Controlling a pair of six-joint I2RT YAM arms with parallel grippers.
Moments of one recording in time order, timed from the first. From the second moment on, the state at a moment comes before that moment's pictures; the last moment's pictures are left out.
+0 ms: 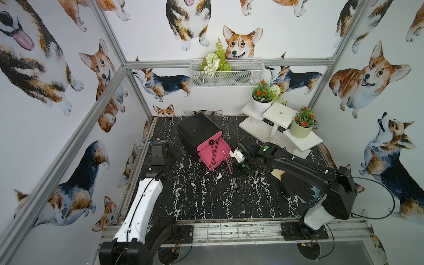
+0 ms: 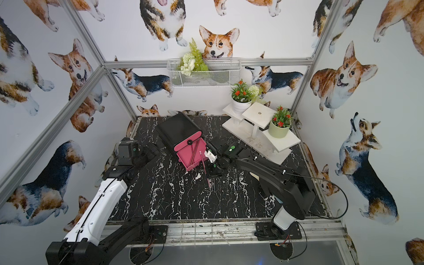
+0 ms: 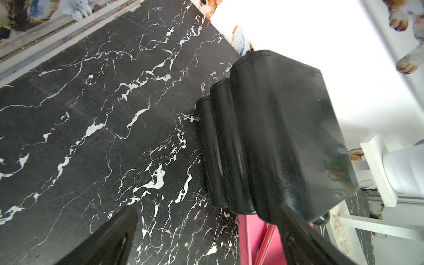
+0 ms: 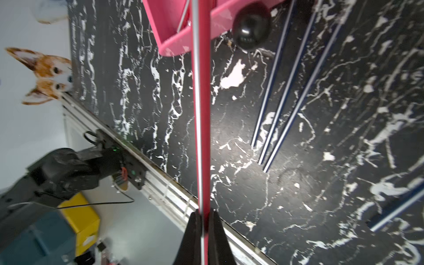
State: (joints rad) left arm -0.03 1.02 0.83 -0.46 -0.04 -0.72; right arm 0.85 1.63 1.37 -0.88 -0.41 0.61
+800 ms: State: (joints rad) left arm -0.03 1.02 0.83 -0.46 -0.05 -0.68; right arm 0.72 1.98 1.65 -0.80 -0.69 0.74
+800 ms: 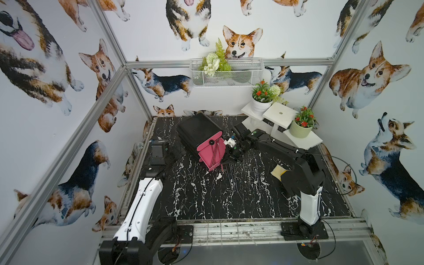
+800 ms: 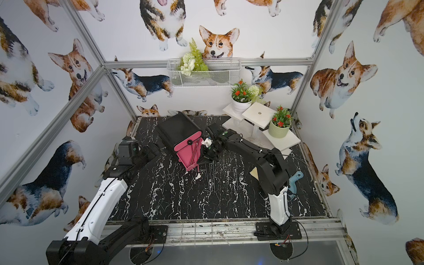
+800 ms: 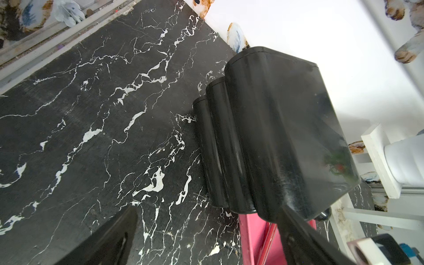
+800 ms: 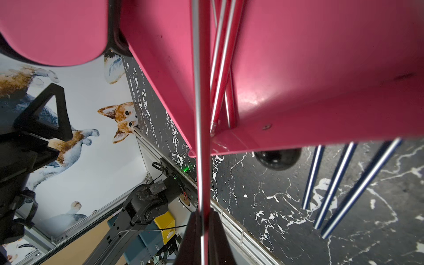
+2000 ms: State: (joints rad) left arm -0.03 1.01 0.82 -0.45 -0.05 -0.67; right arm 0.71 2.18 1.90 -0.81 -0.63 0.79
